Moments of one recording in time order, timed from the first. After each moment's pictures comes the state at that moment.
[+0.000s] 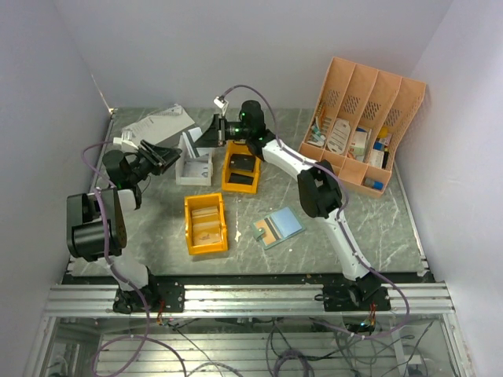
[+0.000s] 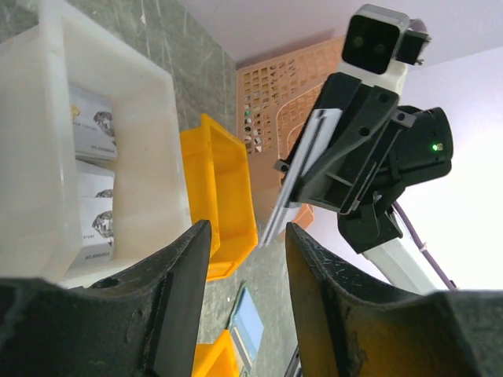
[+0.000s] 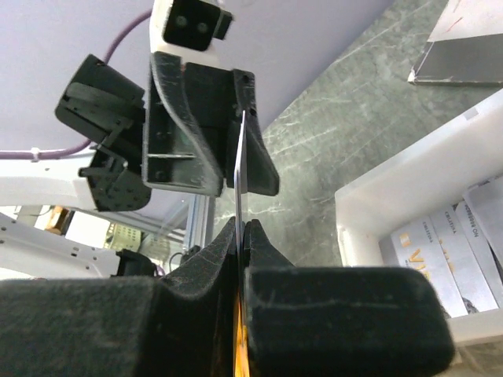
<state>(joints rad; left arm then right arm) 0.21 1.65 0.67 0.91 0.85 -1.09 0.60 2.58 2.22 0.33 -1.00 0.84</state>
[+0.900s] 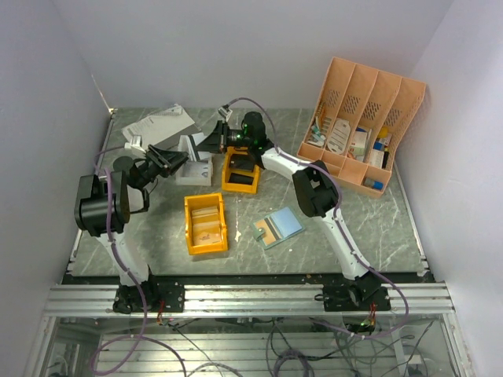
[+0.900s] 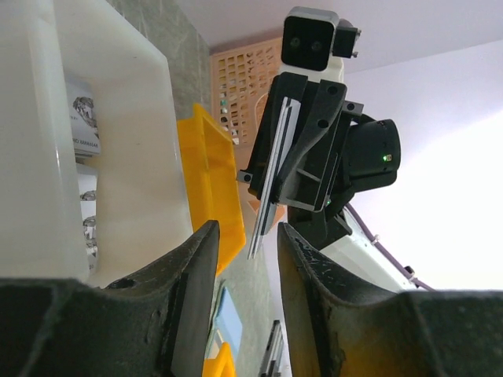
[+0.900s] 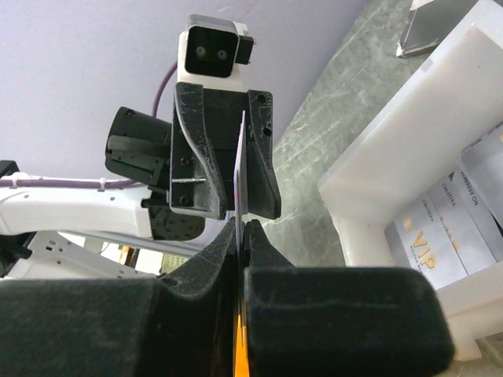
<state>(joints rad) 0.17 1.92 0.68 1.27 0.88 -1.30 0.58 2.65 2.14 0.56 -0.95 1.15</state>
